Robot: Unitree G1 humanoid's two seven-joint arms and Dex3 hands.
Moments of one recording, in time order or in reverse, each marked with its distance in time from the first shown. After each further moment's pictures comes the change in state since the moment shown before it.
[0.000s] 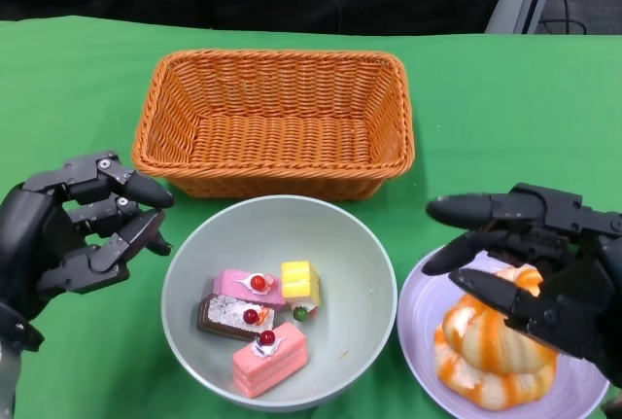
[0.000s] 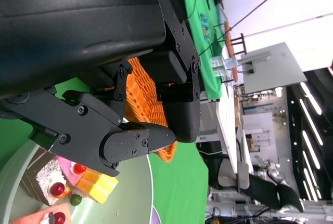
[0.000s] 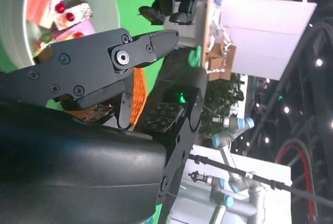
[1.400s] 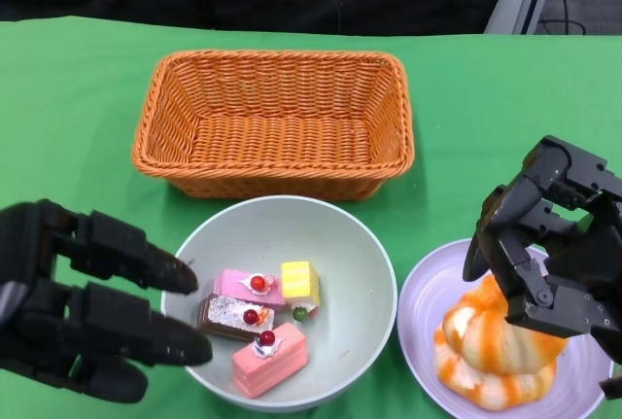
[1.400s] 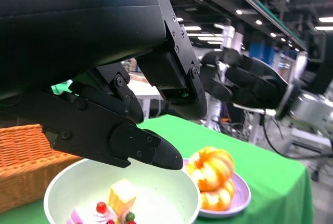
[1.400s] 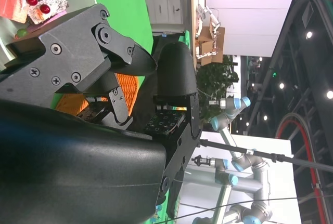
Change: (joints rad) left arm -0.040 0.406 -0.176 0.052 0.108 -1.163 -0.219; right arm -0.053 0.024 -0.029 -0.042 0.060 0.129 -0.079
